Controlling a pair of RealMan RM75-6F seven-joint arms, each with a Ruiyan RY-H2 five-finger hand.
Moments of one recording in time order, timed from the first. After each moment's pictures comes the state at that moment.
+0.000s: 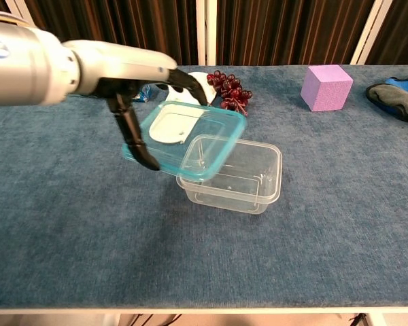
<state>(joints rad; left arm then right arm) -1.08 -1.37 -0.17 -2.06 0.52 0.99 0.69 0.10 -1.13 0.06 -1.47 -1.58 1.52 0.23</state>
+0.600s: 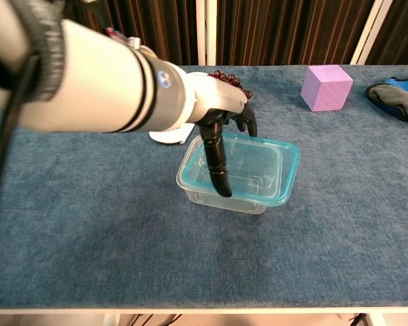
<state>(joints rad) -1.40 -1.66 -0.34 -1.90 -0.05 1.19 0.88 0.11 -1.13 0.06 -1.44 -1.57 1.50 0.27</state>
